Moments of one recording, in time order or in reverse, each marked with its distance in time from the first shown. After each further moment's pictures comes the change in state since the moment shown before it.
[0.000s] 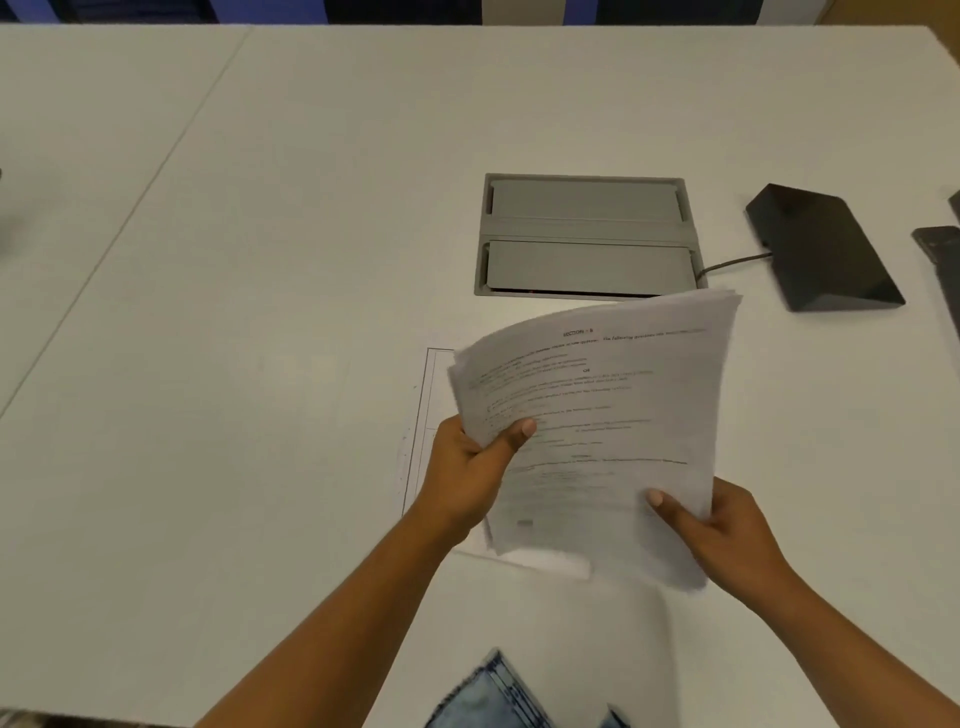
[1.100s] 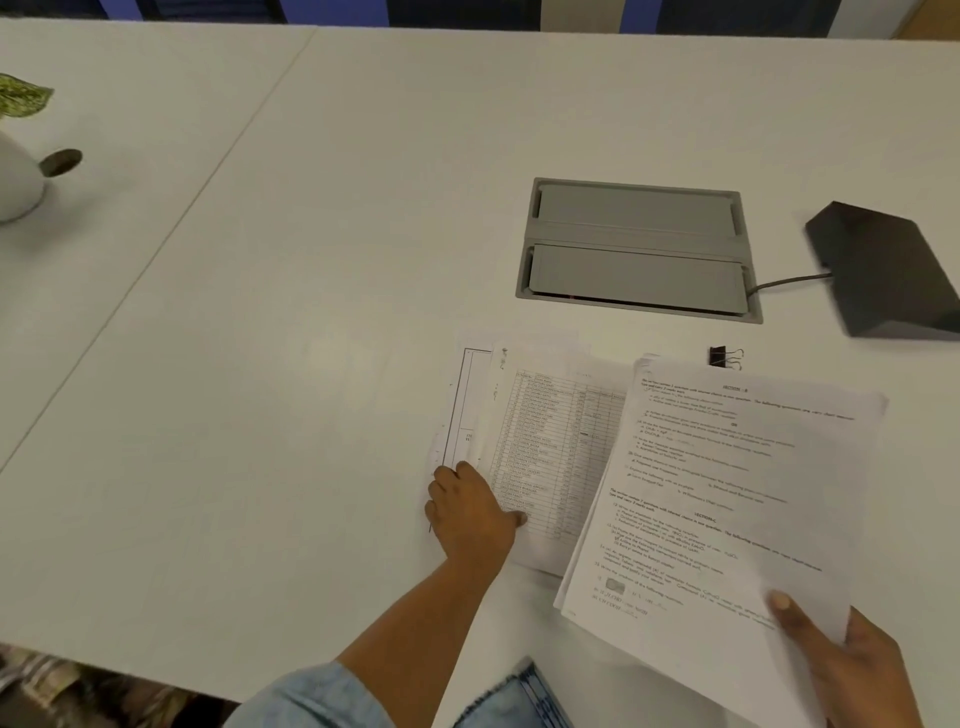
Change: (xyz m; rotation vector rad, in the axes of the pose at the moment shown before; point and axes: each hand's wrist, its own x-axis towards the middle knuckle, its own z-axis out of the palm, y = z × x) left_hand 0.009 -0.116 -0.023 1.312 0.354 -0.374; right_hand -0.054 0.049 -0.024 0.036 0.422 0.345
